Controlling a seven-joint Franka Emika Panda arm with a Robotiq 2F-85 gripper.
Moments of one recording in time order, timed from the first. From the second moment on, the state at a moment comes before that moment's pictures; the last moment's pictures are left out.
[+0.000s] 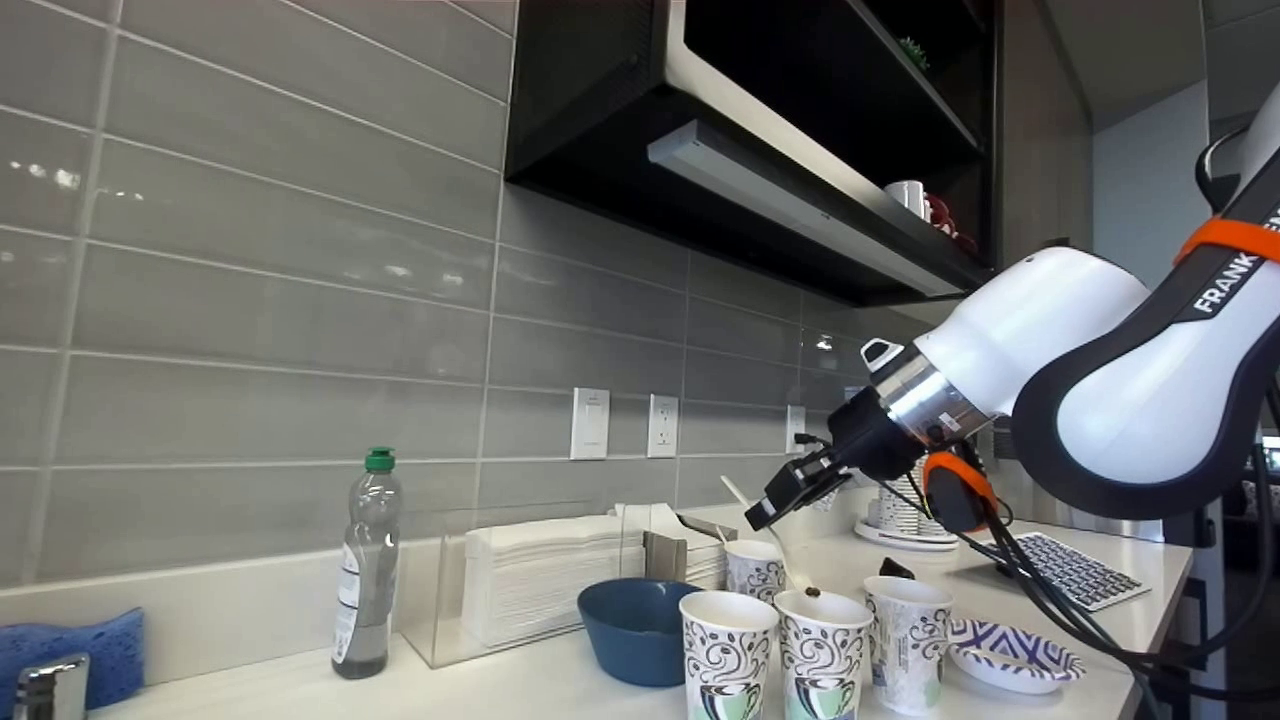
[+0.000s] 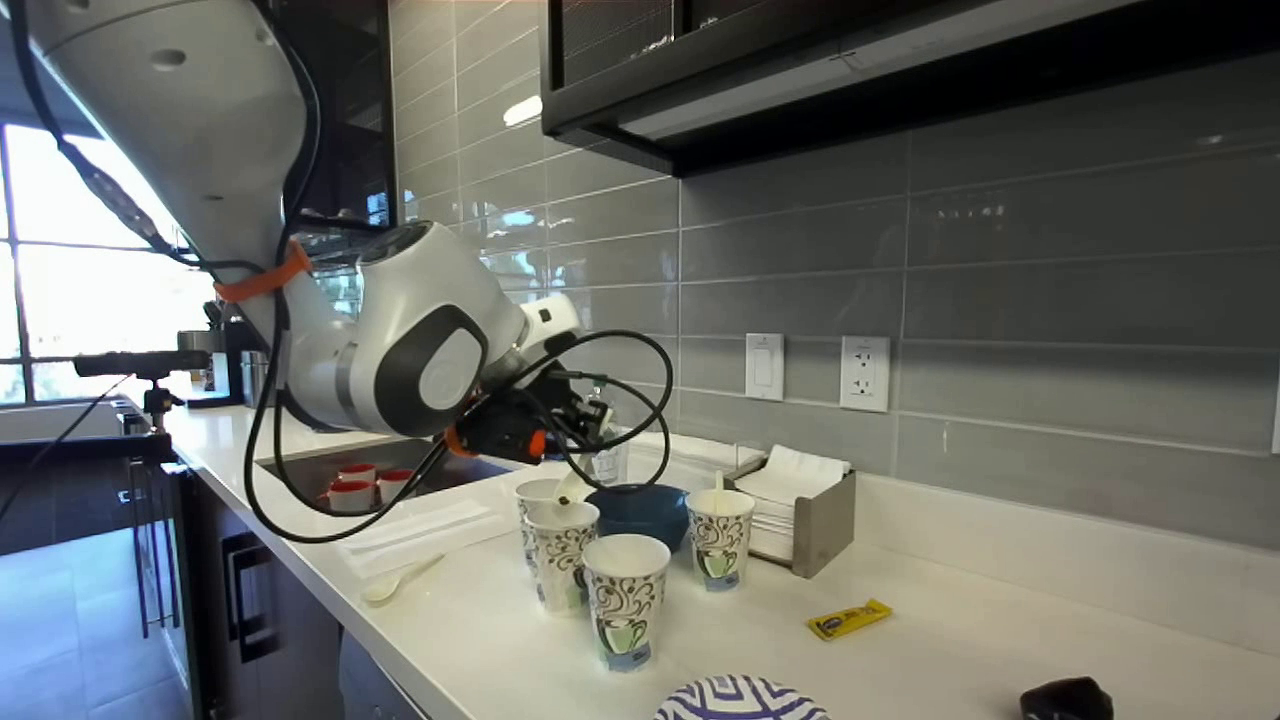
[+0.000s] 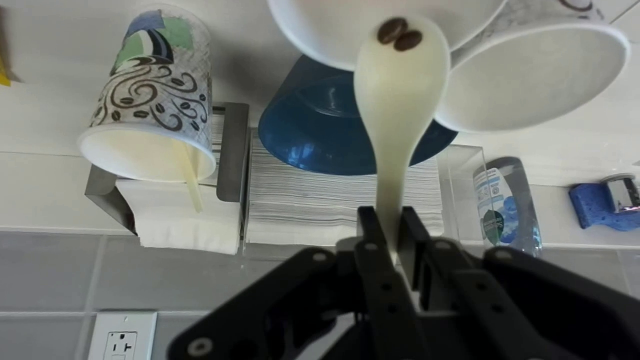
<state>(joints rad) 0.35 -0.21 -0.31 -2.75 -0.19 3.42 0.05</state>
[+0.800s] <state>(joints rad) 0.51 -0.22 -0.56 -2.74 -0.36 3.50 0.16</state>
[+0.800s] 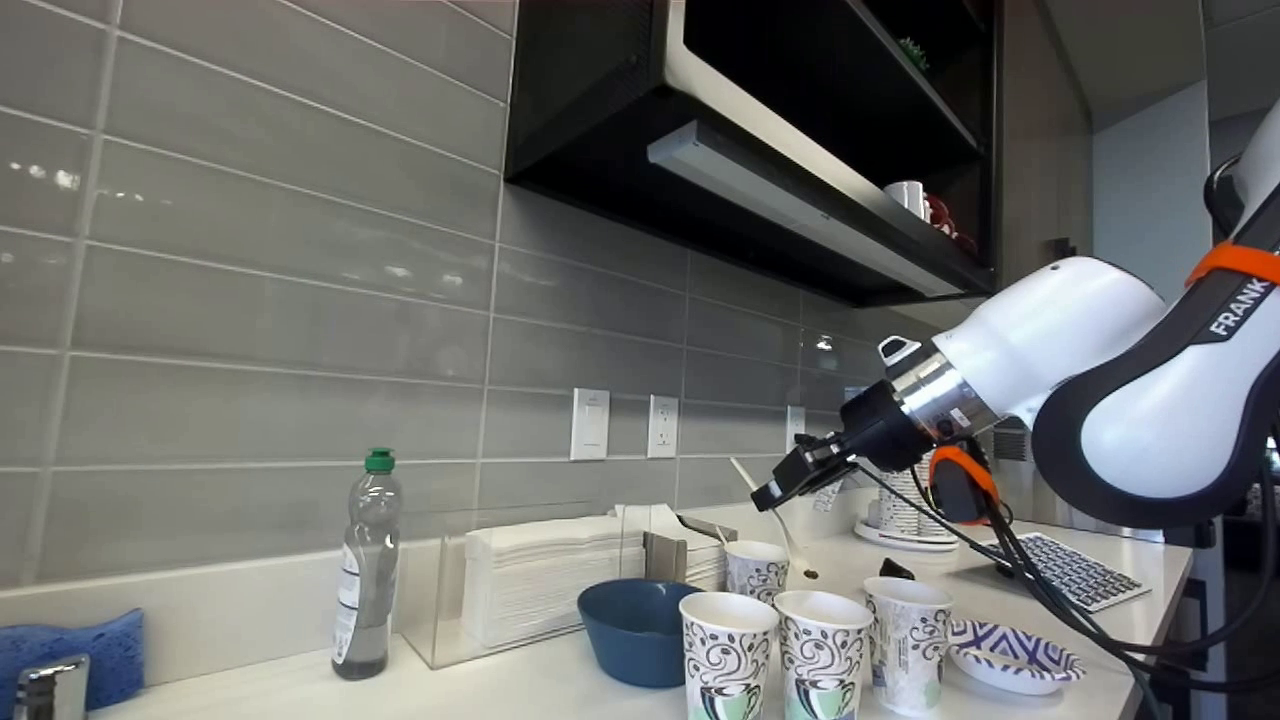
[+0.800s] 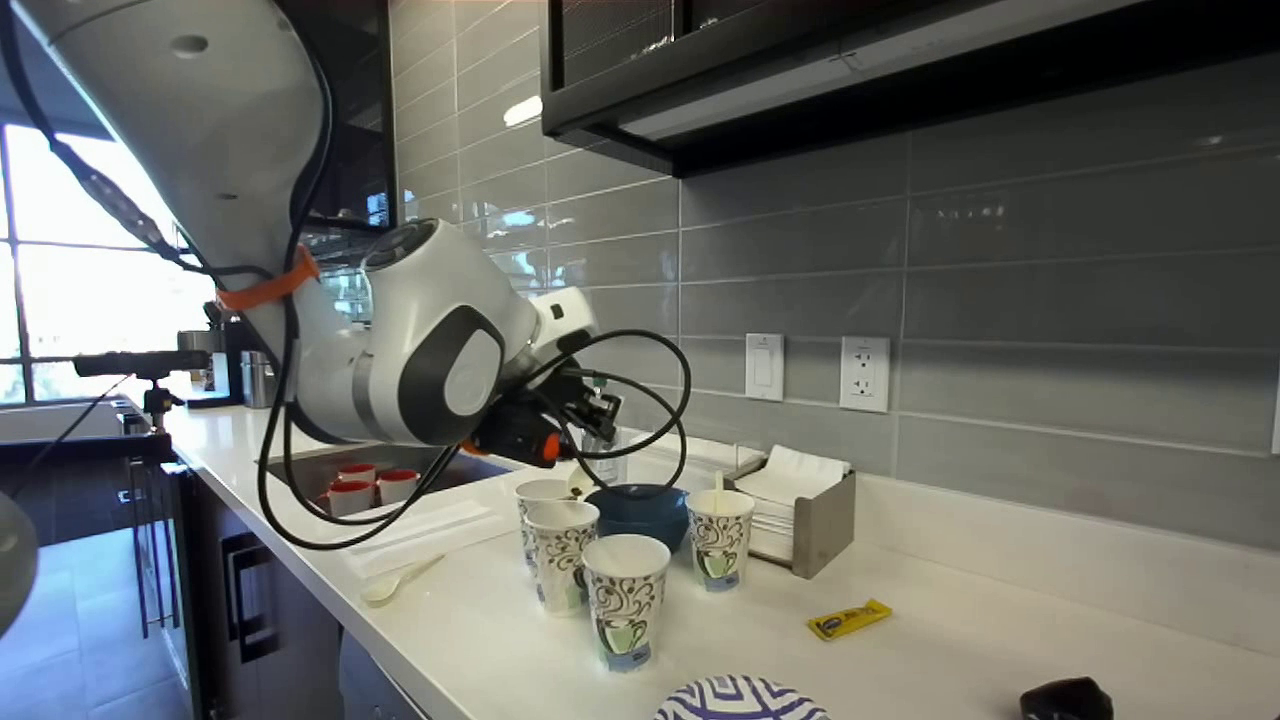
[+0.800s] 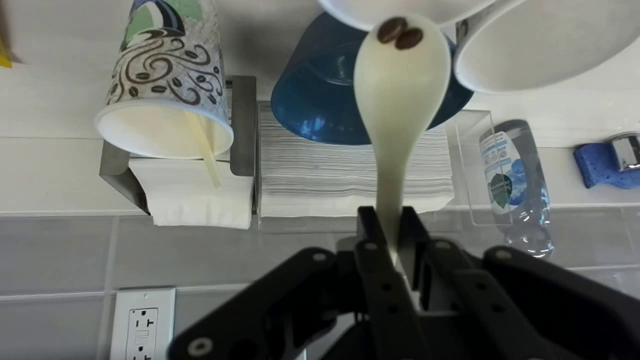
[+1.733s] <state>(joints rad) 0.66 -0.28 -0.84 -2.74 -0.69 3.53 0.36</state>
